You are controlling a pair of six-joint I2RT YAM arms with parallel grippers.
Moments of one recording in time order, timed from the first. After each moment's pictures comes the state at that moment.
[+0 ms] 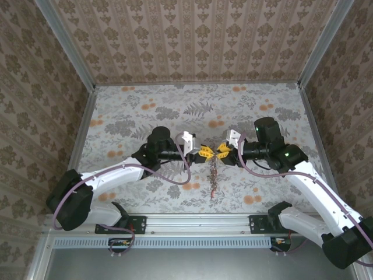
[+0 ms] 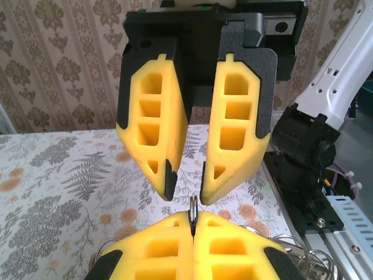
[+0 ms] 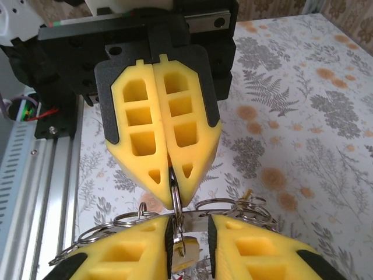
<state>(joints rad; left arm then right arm) -0.84 1.33 0.71 0.49 0.83 0.16 0.41 0.97 0.89 -0.58 -0.75 -0.53</state>
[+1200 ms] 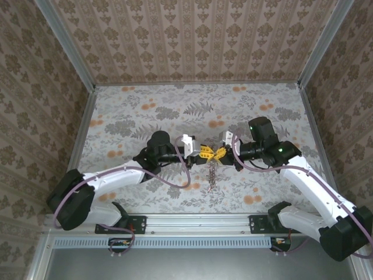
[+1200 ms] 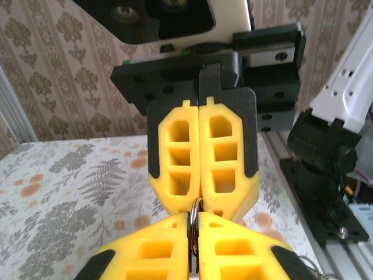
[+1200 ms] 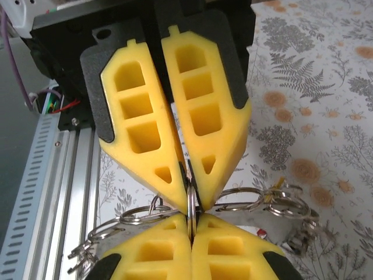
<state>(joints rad) -0.87 1.32 0.68 0.52 0.74 0.19 0.41 1.04 0.91 -0.64 -0.78 -0.57</state>
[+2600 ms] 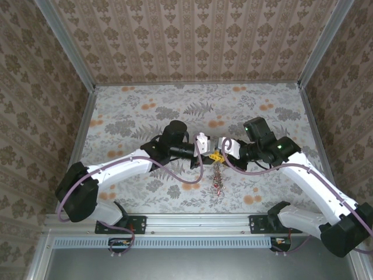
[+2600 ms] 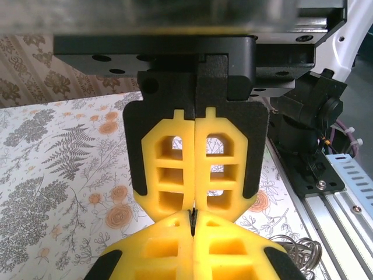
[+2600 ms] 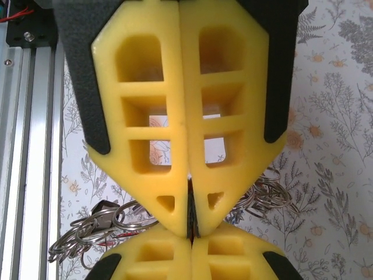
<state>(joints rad) -0.91 1.43 0.93 0.10 0.77 0.39 0.46 1.06 0.98 -0.84 -0.54 -0.74</state>
